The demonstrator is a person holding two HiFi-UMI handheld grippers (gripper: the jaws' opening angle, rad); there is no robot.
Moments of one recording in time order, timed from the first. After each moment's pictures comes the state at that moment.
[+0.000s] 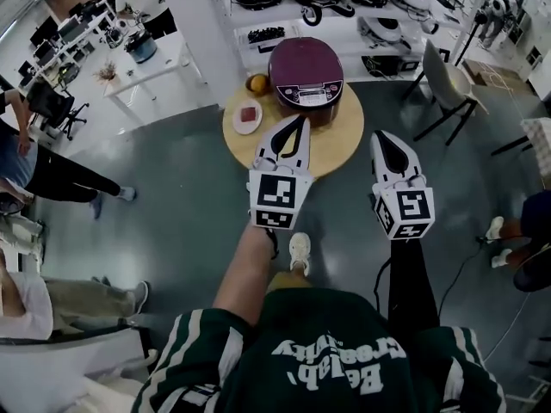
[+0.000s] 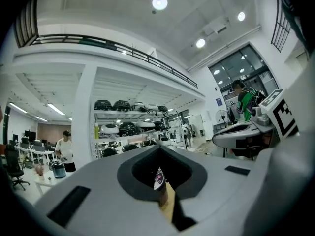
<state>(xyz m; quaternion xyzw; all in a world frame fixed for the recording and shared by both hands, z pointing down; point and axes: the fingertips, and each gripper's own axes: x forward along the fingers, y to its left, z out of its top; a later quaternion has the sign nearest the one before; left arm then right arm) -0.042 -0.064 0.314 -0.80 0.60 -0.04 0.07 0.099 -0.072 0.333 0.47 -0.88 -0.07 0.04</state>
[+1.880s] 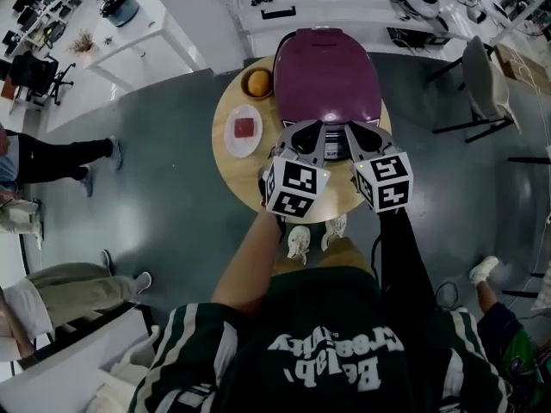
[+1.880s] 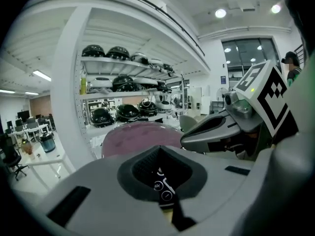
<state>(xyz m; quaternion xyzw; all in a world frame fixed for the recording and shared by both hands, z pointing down) -0.102 -0.365 0.493 -0.80 0.56 -0.19 -0.10 -0.049 -0.382 0.508 0.34 -0.90 0.09 0.24</state>
